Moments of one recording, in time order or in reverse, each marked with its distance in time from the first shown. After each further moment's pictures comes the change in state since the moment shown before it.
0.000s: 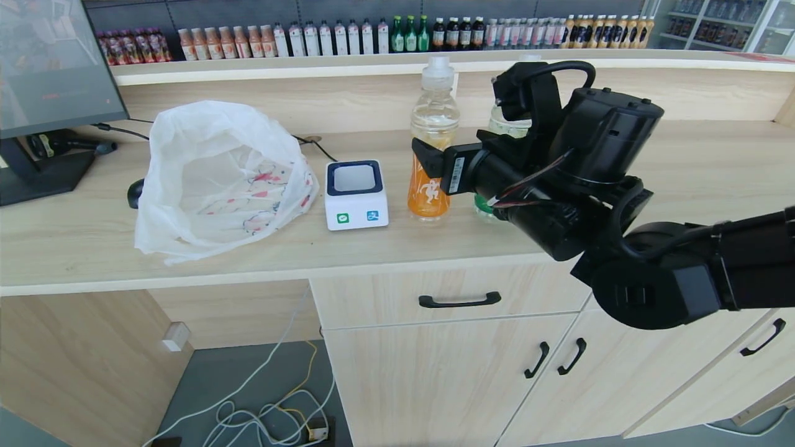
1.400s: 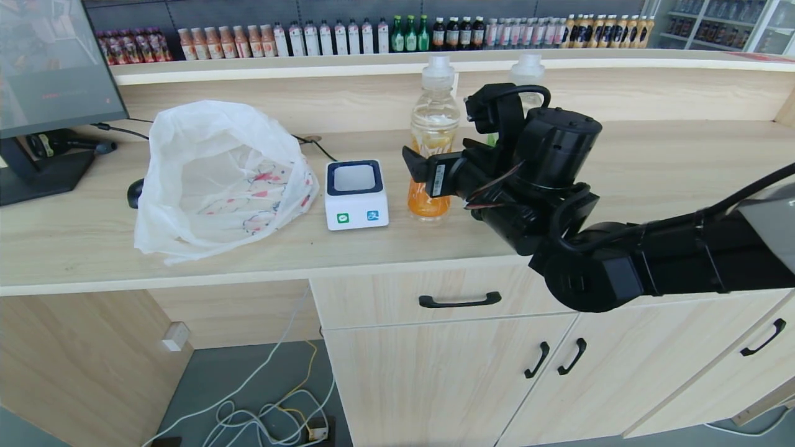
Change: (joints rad) left arm 0.000 0.000 0.000 0.000 0.000 0.000; right arm -0.024 0.128 -0.123 0.000 0.002 -0.001
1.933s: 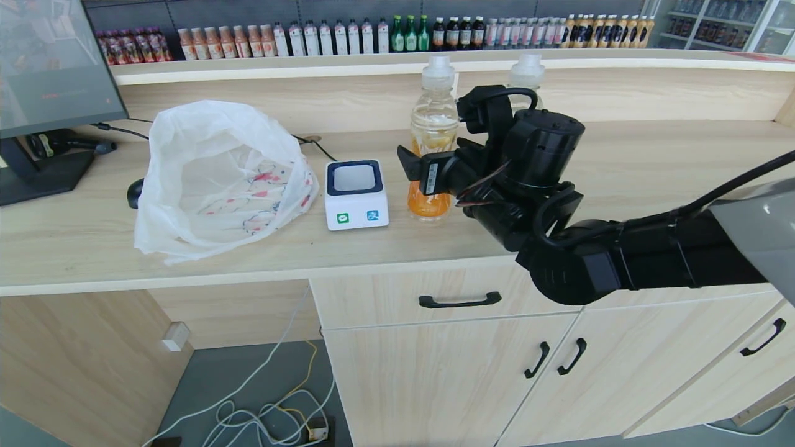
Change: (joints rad) left arm 0.000 0.000 0.000 0.000 0.000 0.000; right arm -0.004 0.048 -0.070 0.011 0.005 -0.003
